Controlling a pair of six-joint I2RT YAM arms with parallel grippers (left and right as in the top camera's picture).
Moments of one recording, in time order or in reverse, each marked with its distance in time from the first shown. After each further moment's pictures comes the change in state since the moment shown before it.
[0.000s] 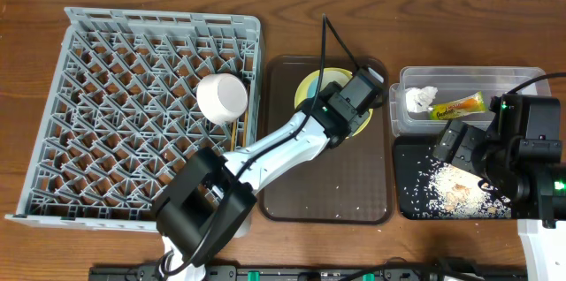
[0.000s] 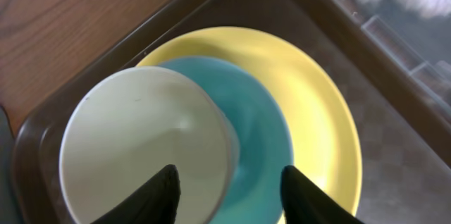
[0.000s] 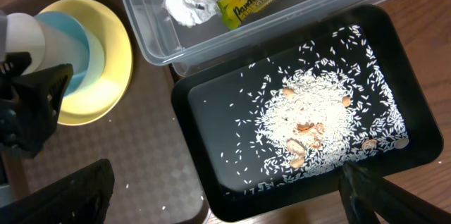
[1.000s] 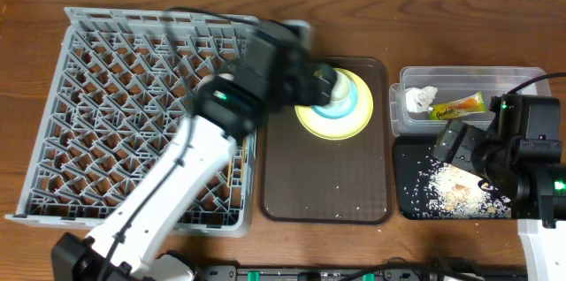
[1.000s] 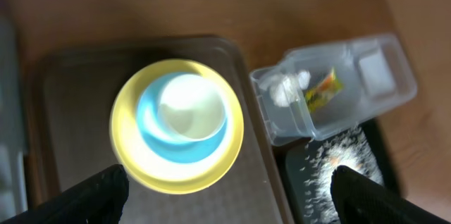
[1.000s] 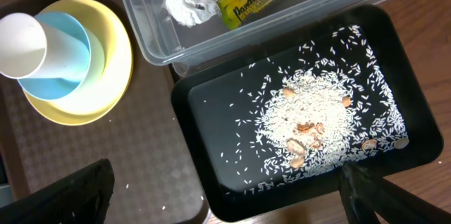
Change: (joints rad) left arm 0.224 -0.455 -0.001 -0.232 0.436 -0.379; right arm 0.000 0.000 0.000 0.000 0.000 0.000
